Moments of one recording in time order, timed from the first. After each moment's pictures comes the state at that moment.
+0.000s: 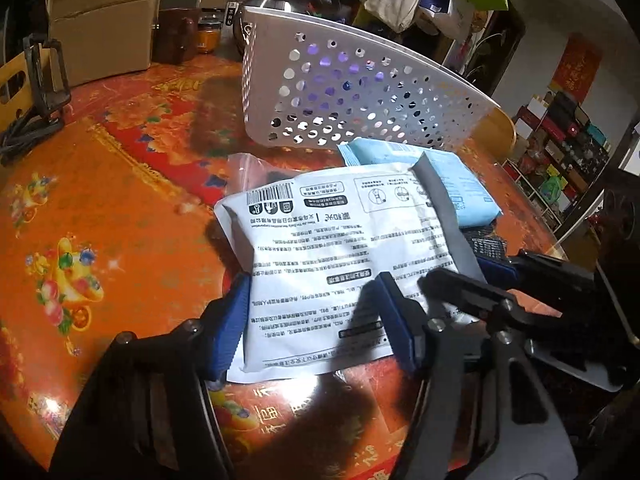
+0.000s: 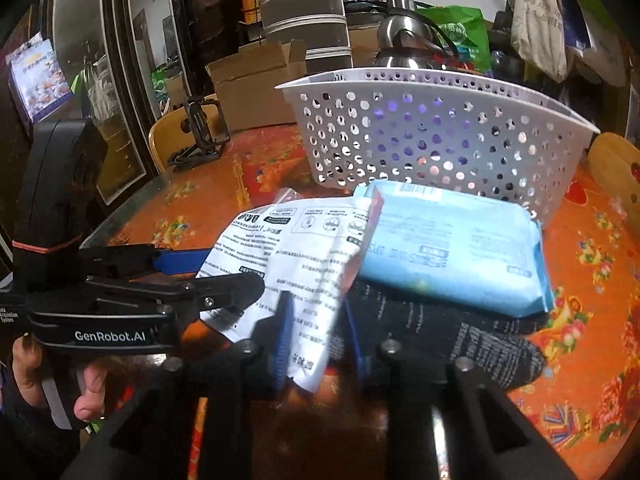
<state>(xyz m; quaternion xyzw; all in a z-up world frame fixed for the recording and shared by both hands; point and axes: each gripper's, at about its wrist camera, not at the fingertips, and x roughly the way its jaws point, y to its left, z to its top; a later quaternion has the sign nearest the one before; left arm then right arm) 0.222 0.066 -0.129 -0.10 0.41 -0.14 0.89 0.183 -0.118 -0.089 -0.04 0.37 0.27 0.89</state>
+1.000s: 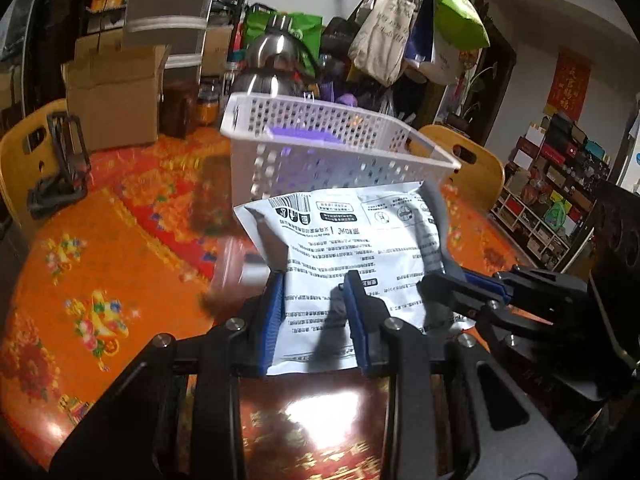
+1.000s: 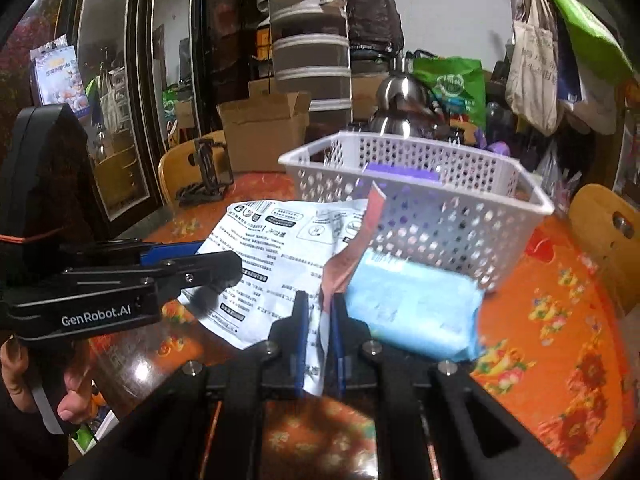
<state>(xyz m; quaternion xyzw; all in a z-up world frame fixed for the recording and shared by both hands) 0.184 0.038 -0.051 -0.09 0.32 -0.11 0.94 0.164 -0.143 -0.030 -0.06 0.29 0.27 0.92</state>
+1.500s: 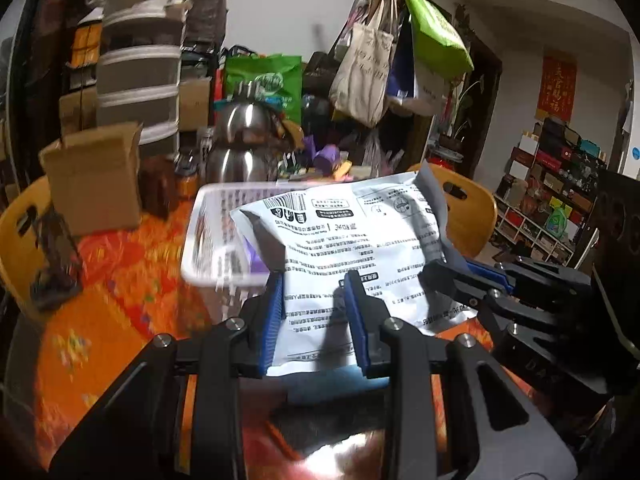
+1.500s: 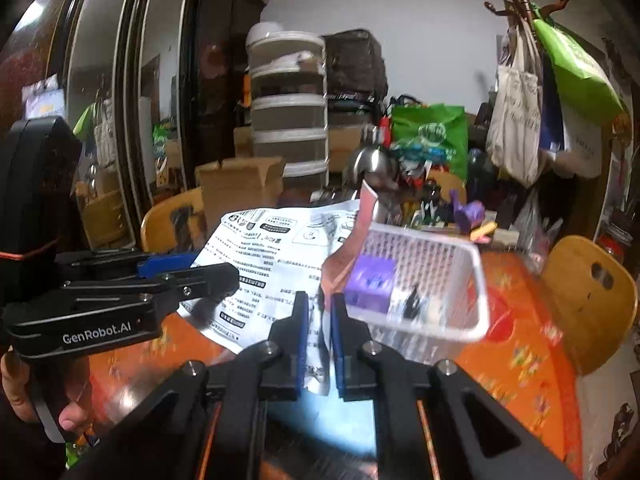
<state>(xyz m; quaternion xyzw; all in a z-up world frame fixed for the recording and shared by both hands) 0.237 -0.003 0.063 -0.05 0.26 -0.12 0.96 0.217 -0.181 0.065 -0.05 0.23 0.26 0.94</state>
